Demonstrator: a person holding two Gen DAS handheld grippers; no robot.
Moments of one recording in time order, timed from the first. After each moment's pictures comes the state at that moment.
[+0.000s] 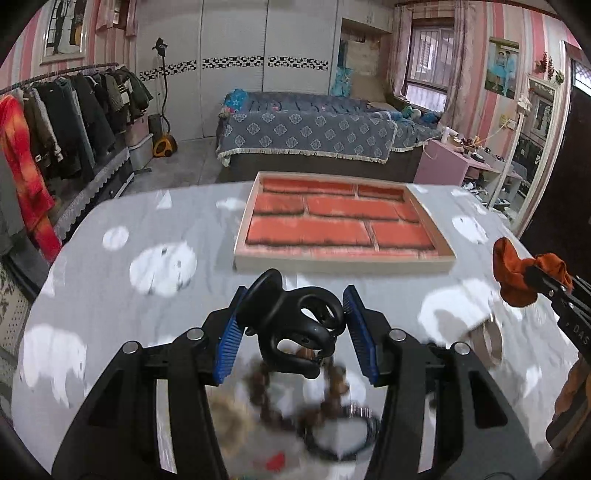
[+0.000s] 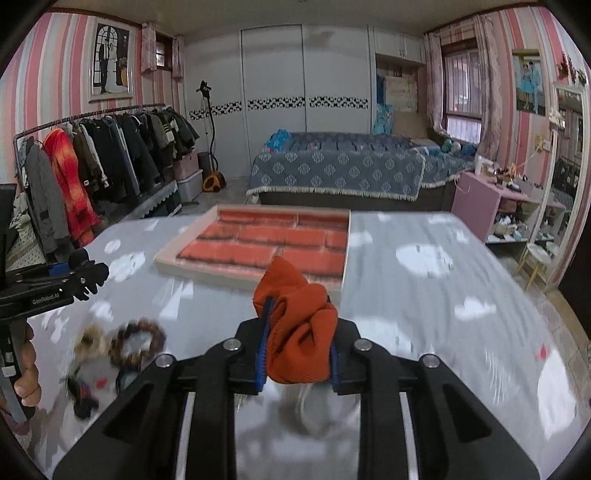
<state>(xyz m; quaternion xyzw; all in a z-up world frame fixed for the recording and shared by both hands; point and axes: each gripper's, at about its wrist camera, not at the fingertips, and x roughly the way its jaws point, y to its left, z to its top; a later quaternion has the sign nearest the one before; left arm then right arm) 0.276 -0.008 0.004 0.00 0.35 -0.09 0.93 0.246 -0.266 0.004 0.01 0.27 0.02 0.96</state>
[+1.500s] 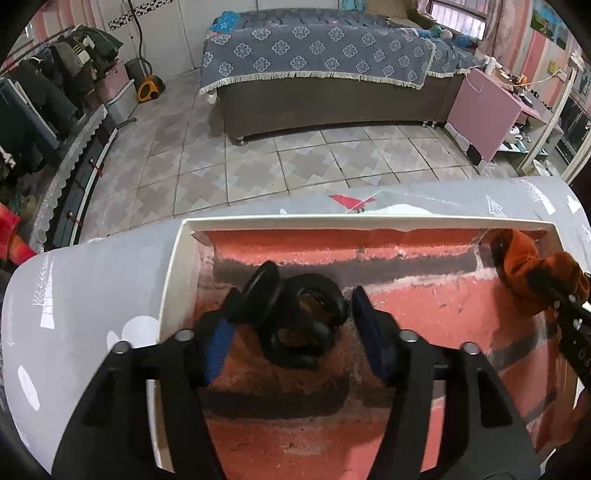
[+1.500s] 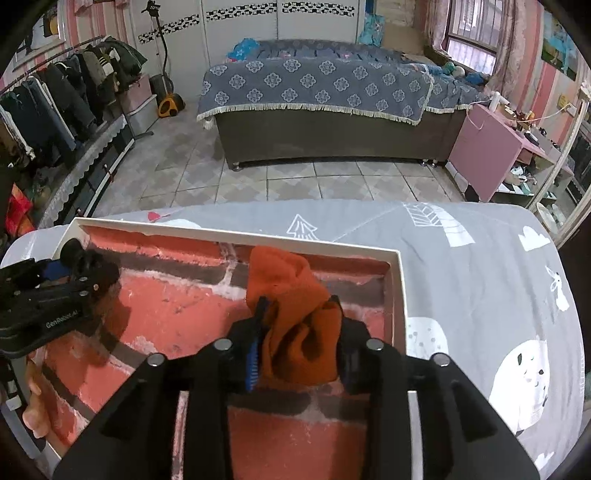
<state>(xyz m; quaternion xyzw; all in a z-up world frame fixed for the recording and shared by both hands) 0.635 -0.079 -0.093 0.05 0.51 -0.06 0.86 0.585 -0.279 -0.083 0.02 0.46 -0.03 0.89</state>
